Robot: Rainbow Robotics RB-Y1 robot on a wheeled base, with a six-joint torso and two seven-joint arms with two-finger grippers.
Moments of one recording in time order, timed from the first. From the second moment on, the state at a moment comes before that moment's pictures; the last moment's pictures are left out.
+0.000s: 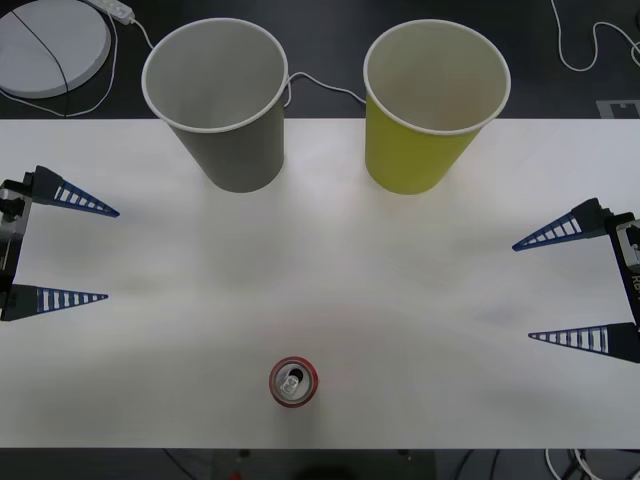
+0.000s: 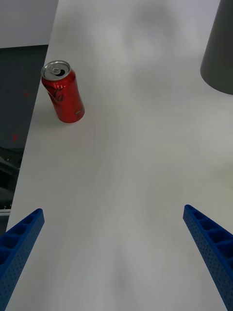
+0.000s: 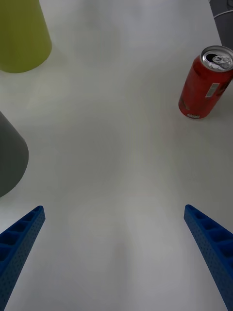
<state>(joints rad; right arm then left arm) -0.05 -0.88 -0.27 -1.82 1.42 -1.57 -0.08 -0.17 1.05 0.13 -1.64 -1.36 -1.44 -0.07</state>
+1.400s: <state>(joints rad) 0.01 -0.82 -0.20 -1.75 1.33 -1.56 0.15 -0.17 1.05 0.13 -1.64 -1.36 -1.44 -0.07</state>
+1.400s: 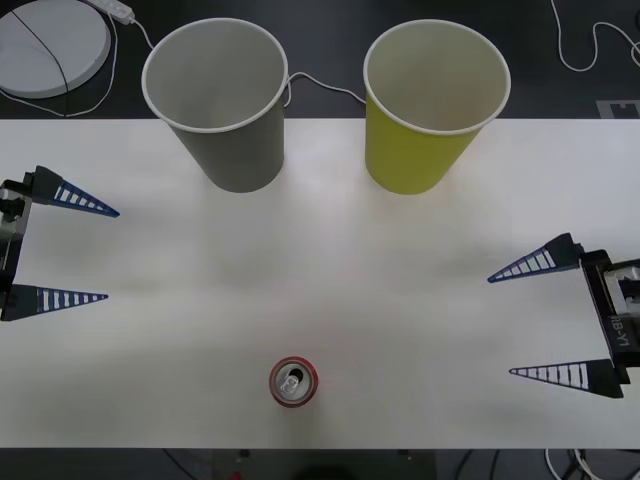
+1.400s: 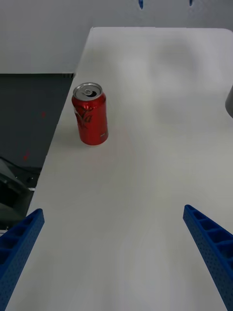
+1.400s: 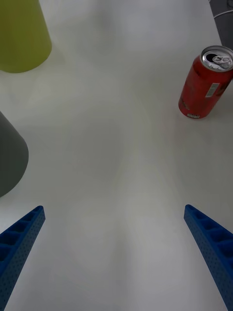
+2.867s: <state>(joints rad) -0.08 -0.58 0.27 -1.21 1.08 -1.30 0.68 -0.17 1.05 0.13 -1.64 -1.36 -1.44 -0.07</state>
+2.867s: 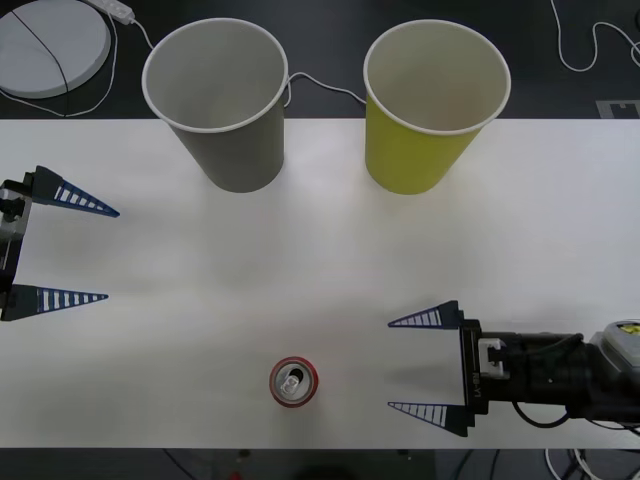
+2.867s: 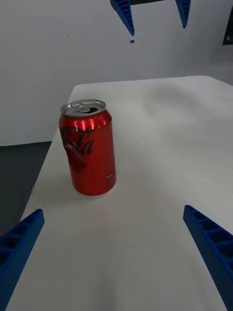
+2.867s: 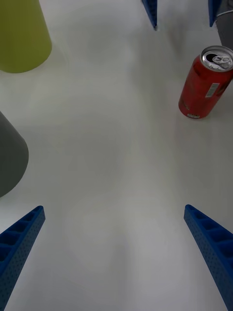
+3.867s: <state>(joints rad) -0.11 -0.42 0.47 -1.18 1.07 -1.06 0.77 -0.17 1.05 0.13 -1.64 -1.36 -1.44 -0.07</state>
